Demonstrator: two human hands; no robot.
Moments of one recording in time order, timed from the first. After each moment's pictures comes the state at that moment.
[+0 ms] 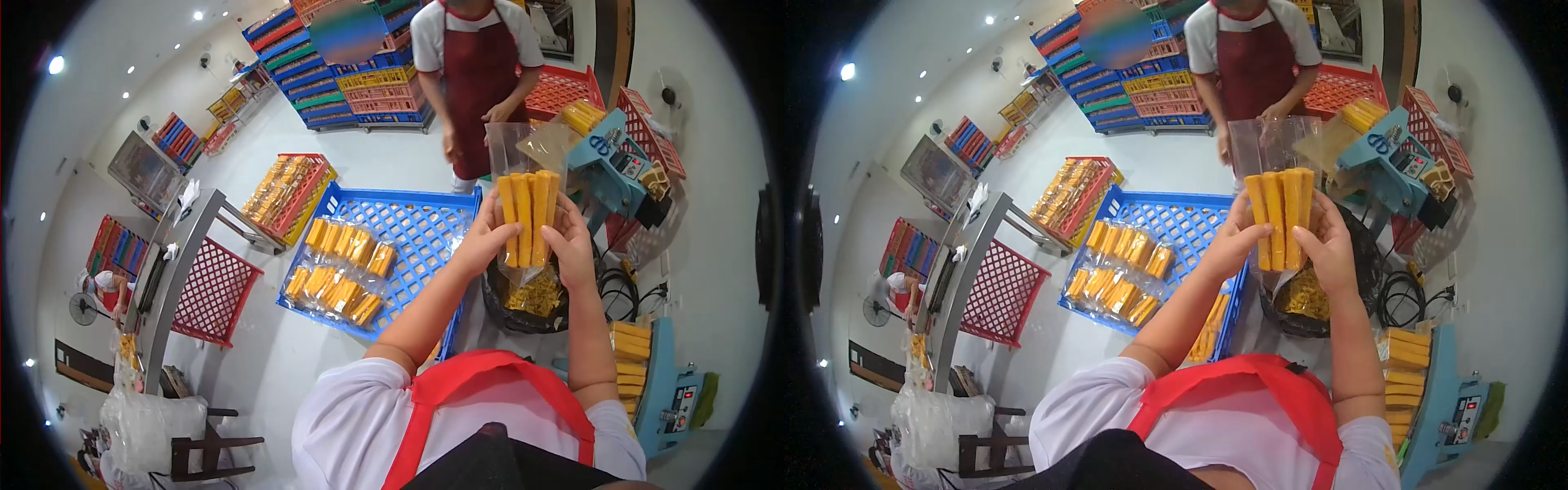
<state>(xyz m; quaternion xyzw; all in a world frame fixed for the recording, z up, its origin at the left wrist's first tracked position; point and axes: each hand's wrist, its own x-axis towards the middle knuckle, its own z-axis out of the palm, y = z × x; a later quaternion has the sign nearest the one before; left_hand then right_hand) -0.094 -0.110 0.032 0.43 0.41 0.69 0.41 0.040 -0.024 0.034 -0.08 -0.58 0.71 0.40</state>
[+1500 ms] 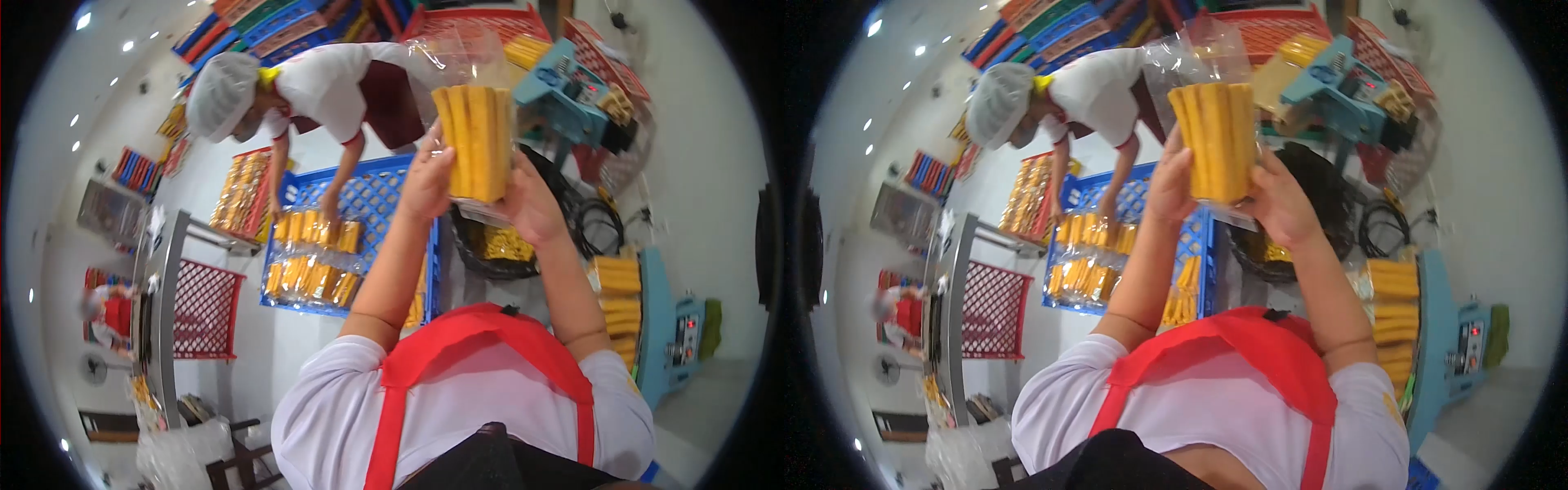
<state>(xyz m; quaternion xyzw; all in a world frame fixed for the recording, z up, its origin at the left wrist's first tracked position) -0.097 -0.075 0.028 0.37 0.19 0.75 0.52 0.055 -0.022 0.019 0.02 -0.36 0.87 0.33</state>
